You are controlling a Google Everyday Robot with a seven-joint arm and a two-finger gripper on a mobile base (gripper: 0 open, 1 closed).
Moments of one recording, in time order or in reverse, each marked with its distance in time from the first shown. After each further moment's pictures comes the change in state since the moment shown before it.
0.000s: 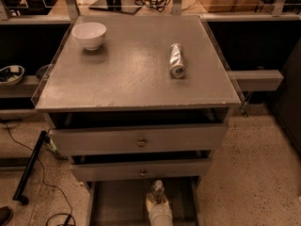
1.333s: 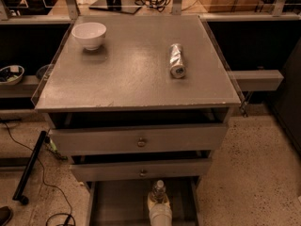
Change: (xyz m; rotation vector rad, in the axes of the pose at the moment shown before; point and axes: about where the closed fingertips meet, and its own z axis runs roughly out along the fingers) arm 0.005 -0.015 0.014 0.086 -0.026 0.018
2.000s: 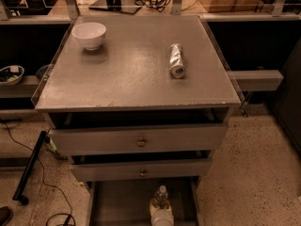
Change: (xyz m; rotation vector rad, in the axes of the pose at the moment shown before) arm 0.034 -0.014 -0.002 0.029 0.061 0.017
